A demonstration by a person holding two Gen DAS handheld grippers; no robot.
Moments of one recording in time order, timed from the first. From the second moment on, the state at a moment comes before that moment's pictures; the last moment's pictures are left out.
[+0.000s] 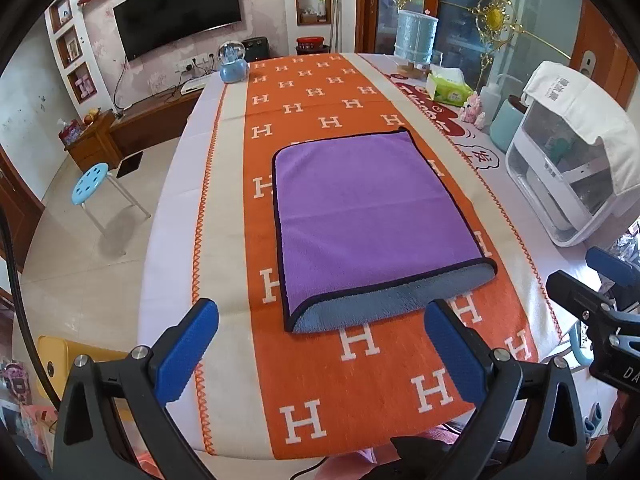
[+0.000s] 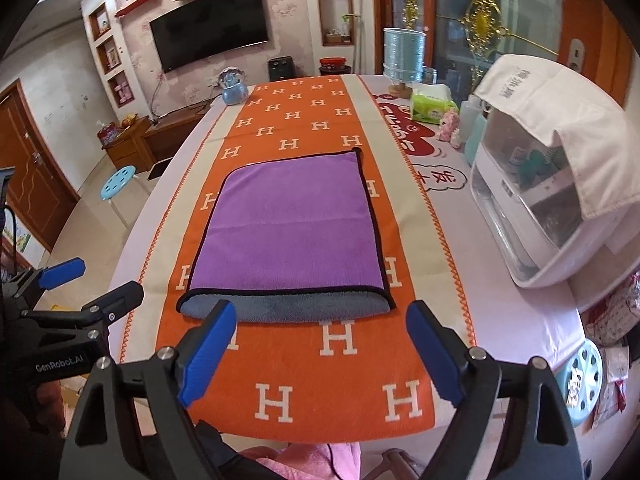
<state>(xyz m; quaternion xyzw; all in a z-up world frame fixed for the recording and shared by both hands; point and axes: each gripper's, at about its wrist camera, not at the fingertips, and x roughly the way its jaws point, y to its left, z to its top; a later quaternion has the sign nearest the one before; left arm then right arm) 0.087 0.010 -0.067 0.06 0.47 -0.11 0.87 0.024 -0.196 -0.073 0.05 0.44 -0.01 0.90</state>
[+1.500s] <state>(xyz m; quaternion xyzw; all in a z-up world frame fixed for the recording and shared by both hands) 0.190 -0.007 -0.213 0.13 0.56 -0.18 0.80 0.110 -0.256 -0.225 -0.05 0.54 0.12 0.83</state>
